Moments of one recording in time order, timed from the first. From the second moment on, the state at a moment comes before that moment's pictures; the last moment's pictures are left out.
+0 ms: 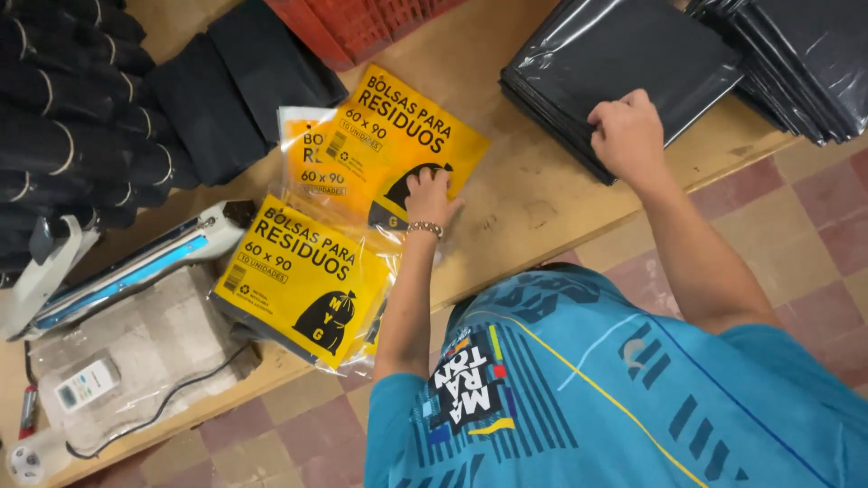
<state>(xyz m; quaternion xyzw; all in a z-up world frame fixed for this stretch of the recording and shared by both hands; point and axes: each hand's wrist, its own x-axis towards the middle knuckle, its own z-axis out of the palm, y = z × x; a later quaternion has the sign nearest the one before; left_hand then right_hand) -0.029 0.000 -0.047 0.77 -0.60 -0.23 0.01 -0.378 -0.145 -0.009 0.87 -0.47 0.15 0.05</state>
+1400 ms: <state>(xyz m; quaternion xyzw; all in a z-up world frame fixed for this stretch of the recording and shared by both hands) -0.019 -0.030 -0.041 0.75 -0.63 -0.20 0.02 -0.333 -0.012 0.004 0.83 -0.56 -0.03 -0.04</state>
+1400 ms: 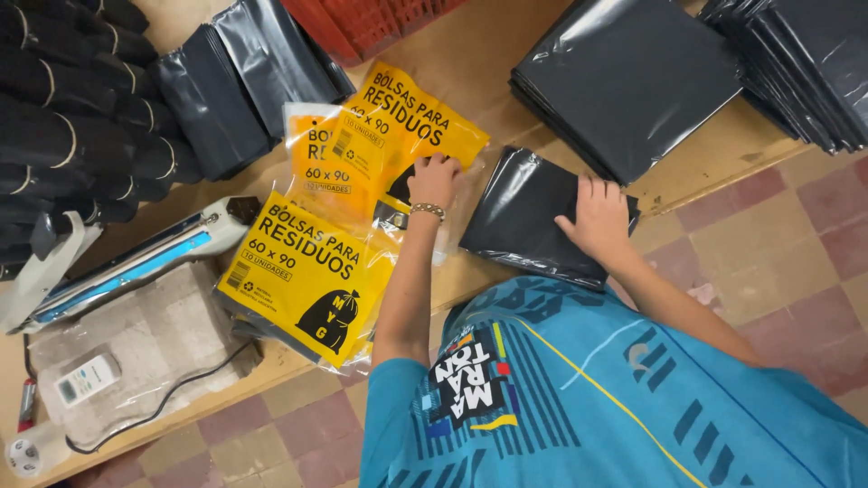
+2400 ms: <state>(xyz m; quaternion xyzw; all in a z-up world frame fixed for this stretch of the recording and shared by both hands) -0.045 -0.002 -0.041 0.76 -0.56 -0.13 0.30 -0.379 -0.046 0.019 0.60 -0.46 0.24 -0.61</state>
